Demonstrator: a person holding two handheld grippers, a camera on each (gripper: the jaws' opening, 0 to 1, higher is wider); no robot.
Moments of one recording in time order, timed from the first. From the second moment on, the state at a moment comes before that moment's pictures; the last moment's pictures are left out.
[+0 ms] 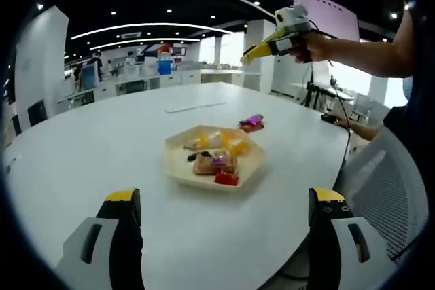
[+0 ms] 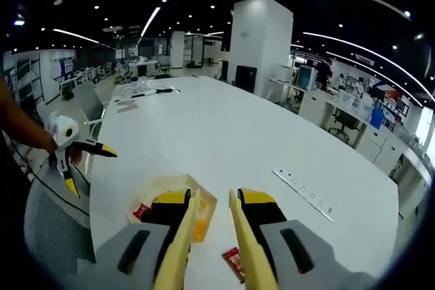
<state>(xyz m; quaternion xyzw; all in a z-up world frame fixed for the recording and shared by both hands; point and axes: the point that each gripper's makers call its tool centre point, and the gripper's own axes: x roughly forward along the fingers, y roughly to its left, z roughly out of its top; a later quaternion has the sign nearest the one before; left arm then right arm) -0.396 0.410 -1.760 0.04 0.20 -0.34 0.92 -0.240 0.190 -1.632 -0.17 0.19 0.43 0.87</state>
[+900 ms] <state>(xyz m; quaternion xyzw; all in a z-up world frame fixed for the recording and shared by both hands) -0.397 0.410 -1.762 0.04 0.21 -0.34 0.91 -0.242 0.086 -1.649 -0.17 0.20 0.38 0.89</state>
